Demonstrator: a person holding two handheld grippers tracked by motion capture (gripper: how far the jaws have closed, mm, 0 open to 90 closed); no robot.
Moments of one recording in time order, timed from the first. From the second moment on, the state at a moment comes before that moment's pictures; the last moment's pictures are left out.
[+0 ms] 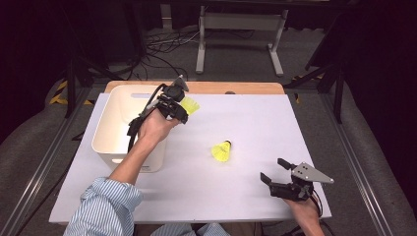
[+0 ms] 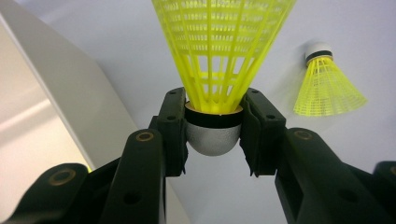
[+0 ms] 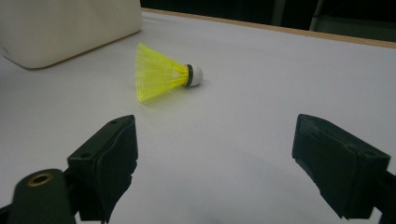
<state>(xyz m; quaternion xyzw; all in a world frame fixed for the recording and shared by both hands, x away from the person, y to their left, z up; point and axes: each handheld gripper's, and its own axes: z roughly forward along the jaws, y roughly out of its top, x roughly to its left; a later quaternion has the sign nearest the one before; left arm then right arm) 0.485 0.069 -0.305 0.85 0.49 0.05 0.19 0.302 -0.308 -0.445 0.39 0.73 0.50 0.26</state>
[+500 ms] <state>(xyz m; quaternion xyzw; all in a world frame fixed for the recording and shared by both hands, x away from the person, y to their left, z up) 0.485 0.081 -0.296 0.85 0.49 0.05 0.19 0.302 -0.309 -0.445 0.38 0.73 0.50 0.26</state>
